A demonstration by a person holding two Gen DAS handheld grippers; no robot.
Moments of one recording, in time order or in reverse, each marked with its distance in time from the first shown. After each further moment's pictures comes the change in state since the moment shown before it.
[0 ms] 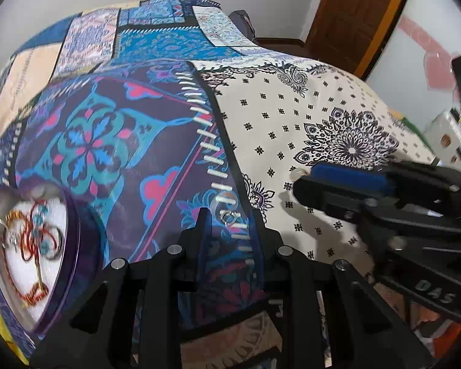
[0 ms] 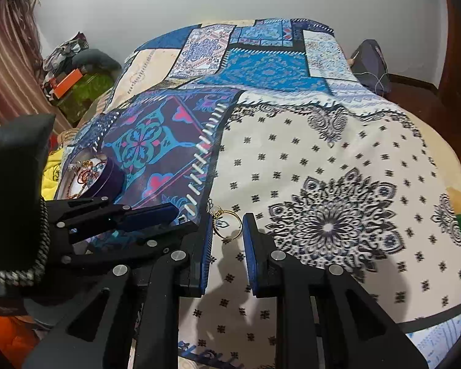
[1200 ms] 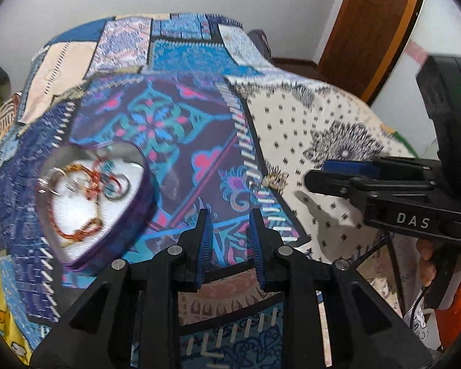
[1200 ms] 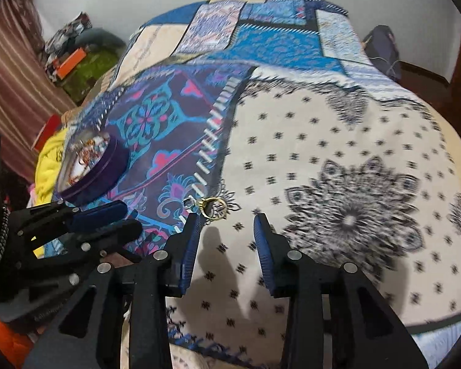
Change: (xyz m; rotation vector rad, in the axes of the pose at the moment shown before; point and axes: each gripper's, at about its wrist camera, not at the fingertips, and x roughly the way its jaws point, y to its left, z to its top) left arm -0.050 0.022 -0.035 -0.101 -0.074 0.016; right arm 0.020 0.007 0.001 -0.048 0.132 0.029
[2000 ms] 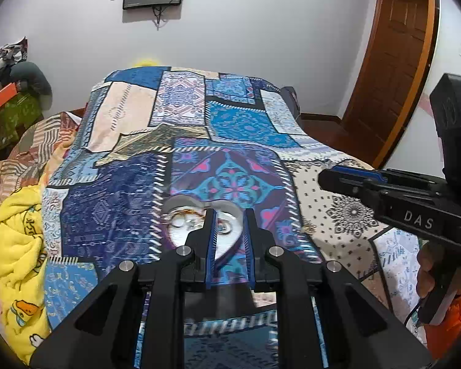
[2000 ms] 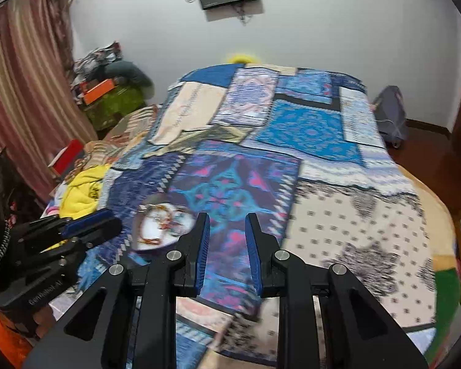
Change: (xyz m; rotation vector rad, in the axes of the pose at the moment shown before) left arm -0.116 0.048 0.004 -0.095 -0.257 0.104; right arm -0.072 0.068 0.033 -0.073 -0.254 -0.004
